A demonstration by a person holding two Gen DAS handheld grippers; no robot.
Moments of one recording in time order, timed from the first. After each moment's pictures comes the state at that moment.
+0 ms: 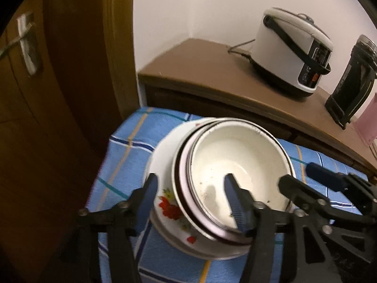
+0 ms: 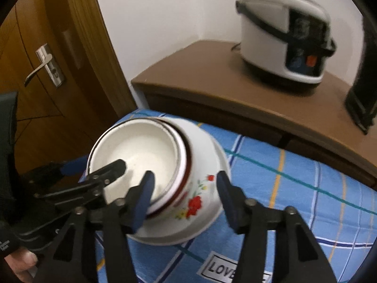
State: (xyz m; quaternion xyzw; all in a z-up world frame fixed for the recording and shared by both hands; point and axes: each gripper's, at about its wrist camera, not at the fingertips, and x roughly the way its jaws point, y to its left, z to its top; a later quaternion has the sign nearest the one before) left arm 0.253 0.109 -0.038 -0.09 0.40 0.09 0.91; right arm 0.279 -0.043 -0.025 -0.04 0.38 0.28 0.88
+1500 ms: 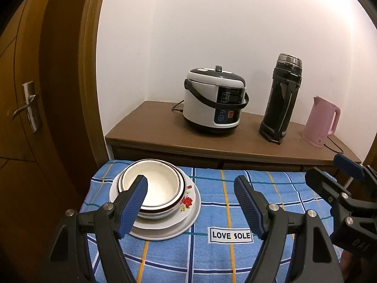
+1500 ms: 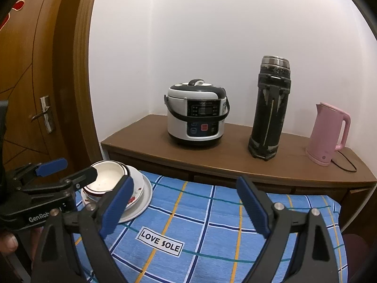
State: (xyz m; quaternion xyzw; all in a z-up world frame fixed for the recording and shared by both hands) left arm 0.149 0.011 0.042 -0.04 0.25 0.00 0.97; right arm 0.140 -0.182 0.054 -0.03 0.18 0.15 0.97
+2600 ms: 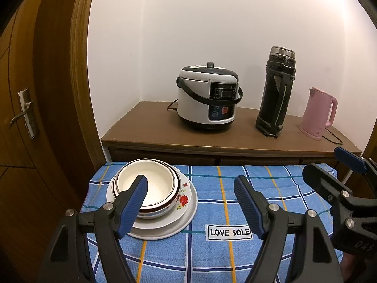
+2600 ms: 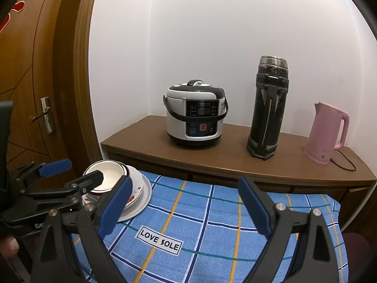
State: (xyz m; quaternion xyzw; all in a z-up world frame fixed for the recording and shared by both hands) left arm 0.149 -0.001 0.039 -0.02 0.25 -0.01 0.97; right arm 0.138 -0.186 0.051 -0.03 0.18 0.15 0.97
